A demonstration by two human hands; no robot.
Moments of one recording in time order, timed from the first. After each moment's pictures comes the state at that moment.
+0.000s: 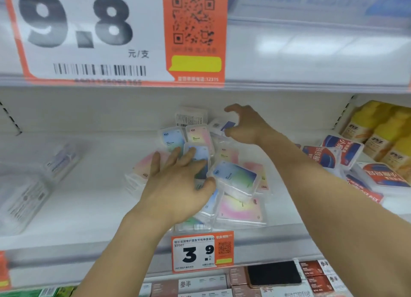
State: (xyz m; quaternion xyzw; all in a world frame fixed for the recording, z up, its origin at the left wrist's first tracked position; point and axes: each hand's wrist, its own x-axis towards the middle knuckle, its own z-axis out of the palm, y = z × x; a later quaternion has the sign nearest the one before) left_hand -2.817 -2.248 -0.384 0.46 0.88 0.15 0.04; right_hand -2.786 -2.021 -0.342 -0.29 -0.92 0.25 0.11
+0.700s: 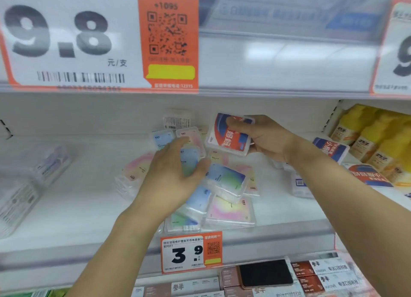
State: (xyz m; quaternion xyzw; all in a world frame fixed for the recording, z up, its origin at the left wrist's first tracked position) left_hand -2.808 -2.242 -0.369 0.38 0.83 0.40 0.05; right_hand -2.723 -2.029 -0.325 -0.22 -0.79 0.56 0.12
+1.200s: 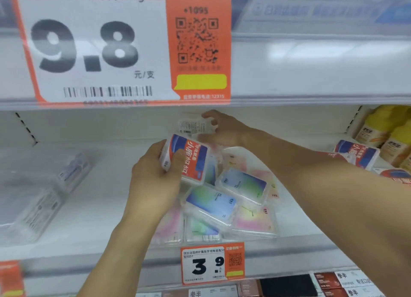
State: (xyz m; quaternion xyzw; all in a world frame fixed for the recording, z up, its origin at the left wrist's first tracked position) left_hand -2.837 -2.266 -0.371 0.26 0.79 0.56 0.01; right_hand -2.843 -2.033 -0.354 -0.20 -0.93 0.31 0.05
